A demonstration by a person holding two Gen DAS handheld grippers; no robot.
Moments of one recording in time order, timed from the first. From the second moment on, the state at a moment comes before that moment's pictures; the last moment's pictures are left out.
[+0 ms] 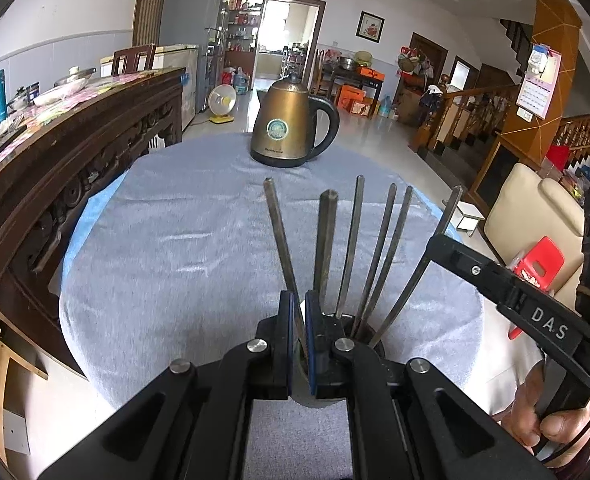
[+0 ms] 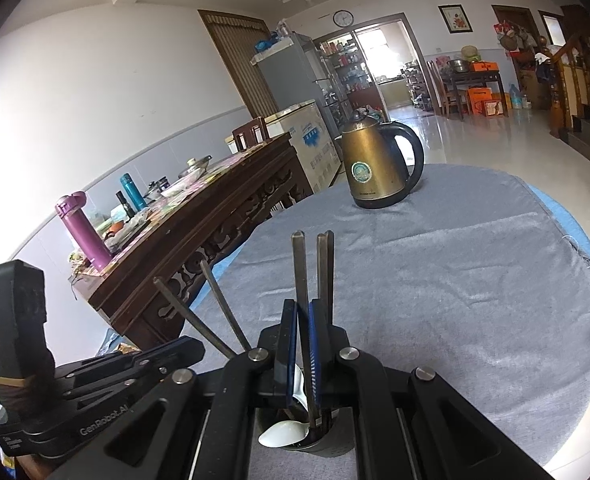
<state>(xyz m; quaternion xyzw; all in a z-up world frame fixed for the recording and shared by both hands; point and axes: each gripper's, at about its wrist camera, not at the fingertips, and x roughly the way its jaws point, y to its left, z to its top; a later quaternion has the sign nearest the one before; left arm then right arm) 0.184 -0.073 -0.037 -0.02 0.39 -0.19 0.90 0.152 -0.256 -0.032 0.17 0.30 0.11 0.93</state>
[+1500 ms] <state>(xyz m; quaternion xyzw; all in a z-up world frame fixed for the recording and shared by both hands) 0.211 -0.078 -0.053 -0.04 0.42 -0.21 0.88 0.168 -0.268 -0.053 0.23 0.32 0.12 0.91</state>
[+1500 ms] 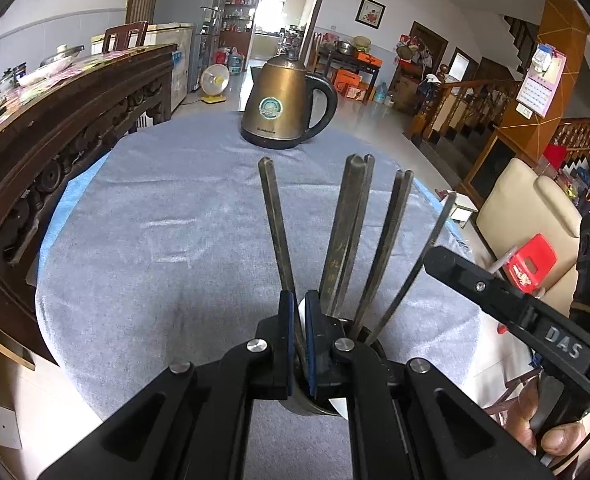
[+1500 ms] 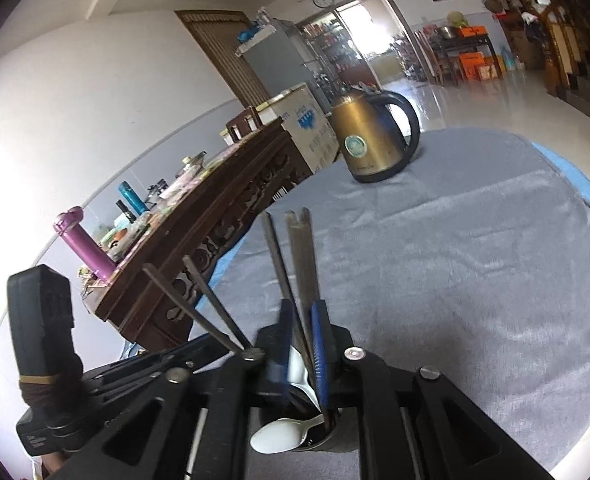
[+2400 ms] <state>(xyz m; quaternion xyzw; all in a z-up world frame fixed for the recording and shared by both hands) 0.168 -0.071 -0.015 0.06 0.36 -0.10 0.93 0.135 -0.259 -0.046 0.17 0.36 0.08 0.91</state>
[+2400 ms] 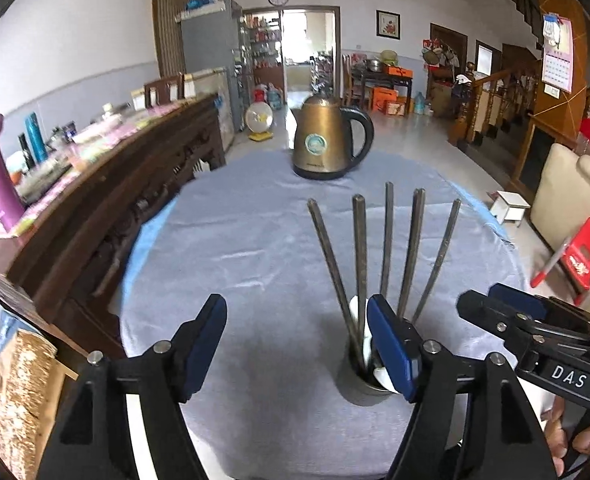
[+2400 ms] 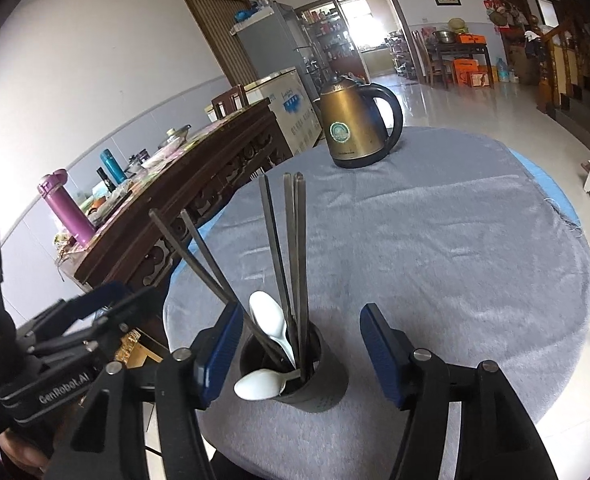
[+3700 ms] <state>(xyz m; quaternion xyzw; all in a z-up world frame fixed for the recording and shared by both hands) 0.082 -0.045 0.036 0.10 0.27 0.00 0.96 0.018 -0.221 -0.007 0.14 0.30 0.03 0.94</state>
